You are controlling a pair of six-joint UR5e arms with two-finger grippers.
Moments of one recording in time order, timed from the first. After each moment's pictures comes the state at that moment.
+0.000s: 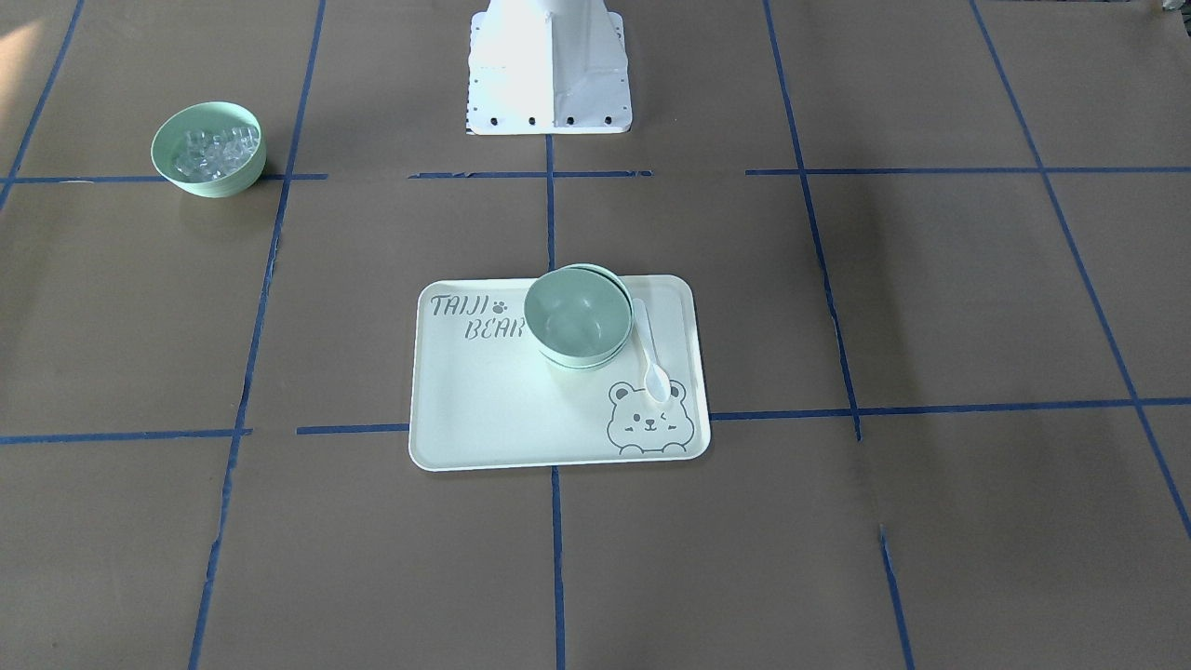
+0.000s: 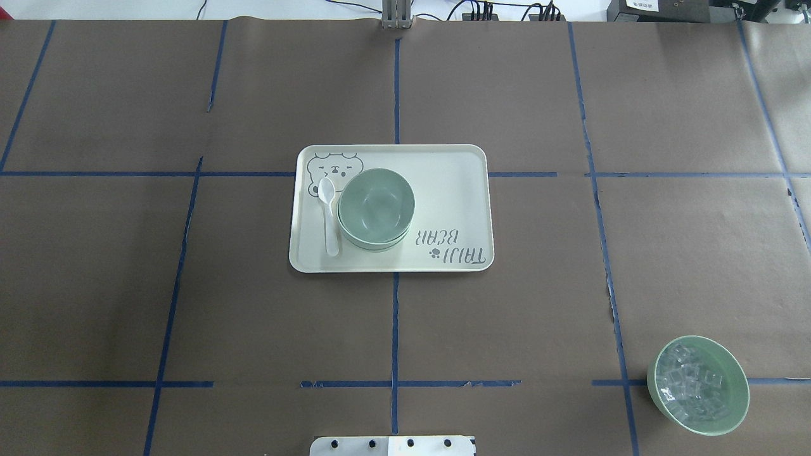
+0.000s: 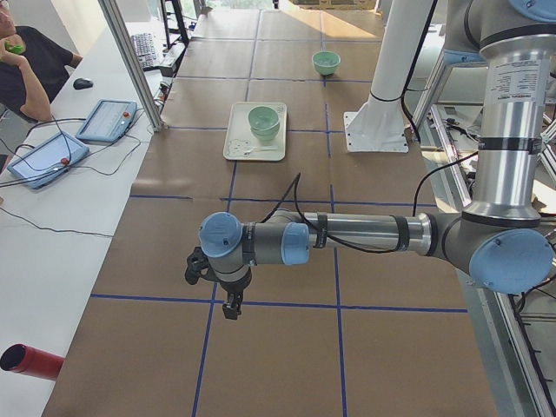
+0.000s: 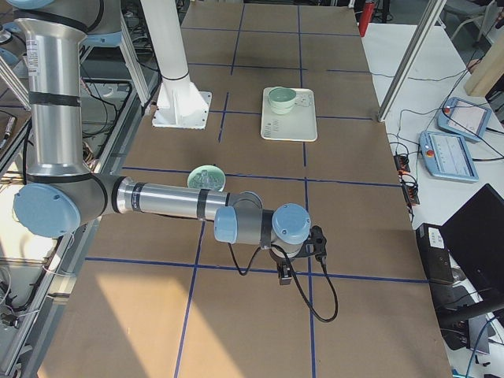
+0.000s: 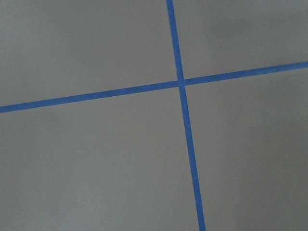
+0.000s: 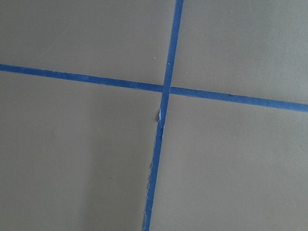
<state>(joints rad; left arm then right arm) -1.59 -1.57 -1.59 -1.52 -2.36 0.18 1.60 -1.61 1.55 -1.53 2.45 -0.17</state>
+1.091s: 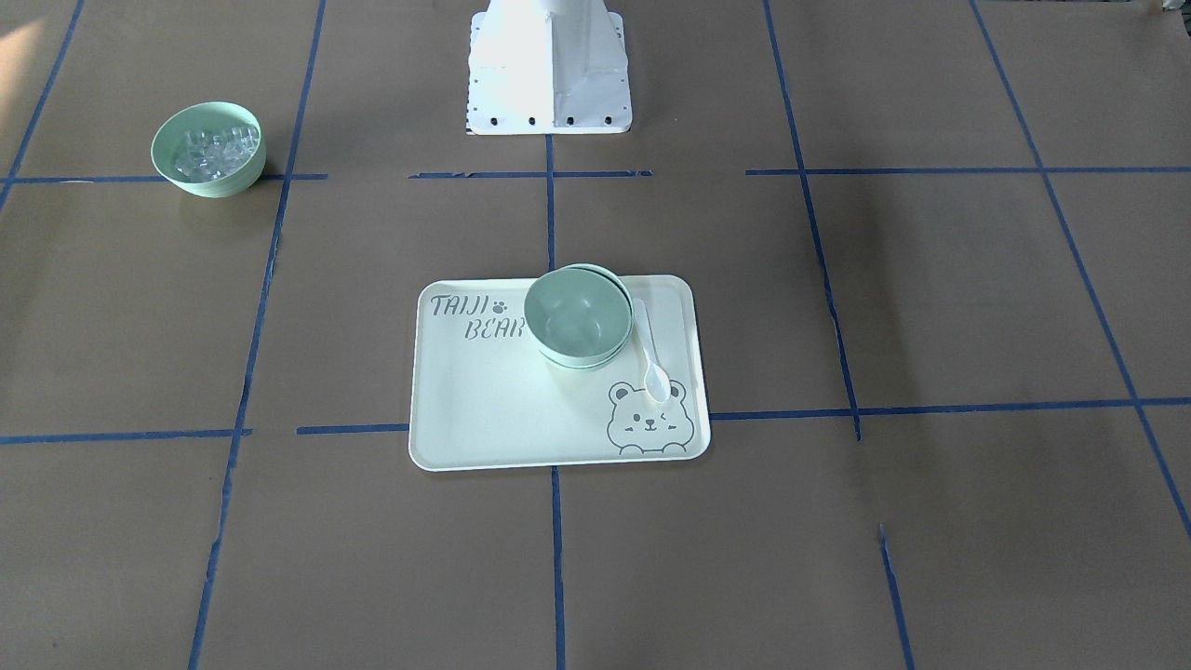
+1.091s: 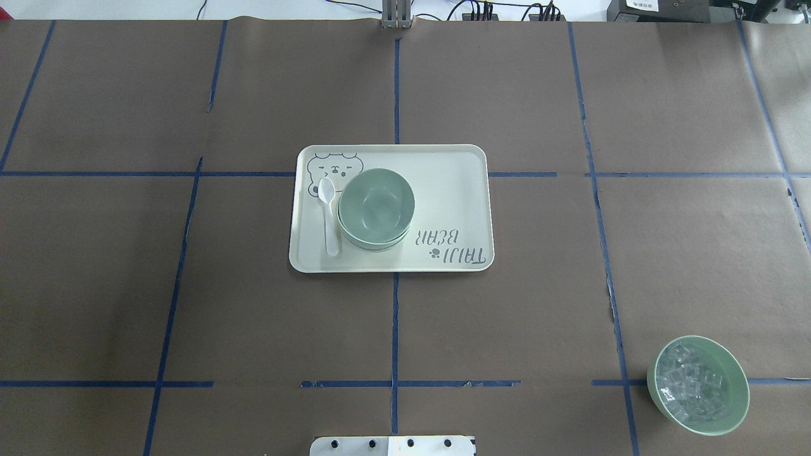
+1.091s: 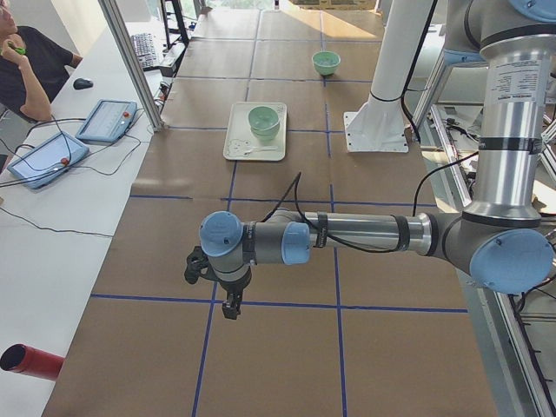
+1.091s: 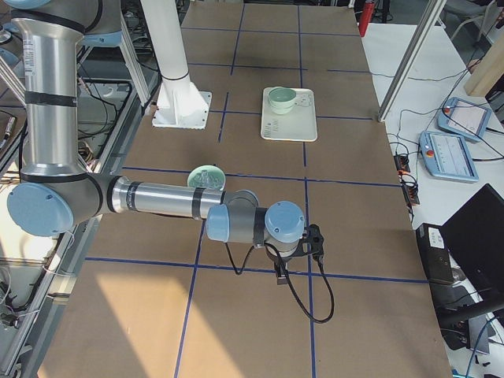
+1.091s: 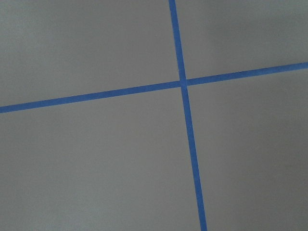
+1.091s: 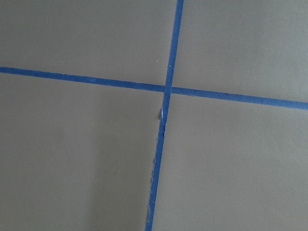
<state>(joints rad) -1.59 -1.57 -1.59 -1.53 -2.36 0.18 1.63 -1.62 1.58 -1.53 2.45 -0.16</state>
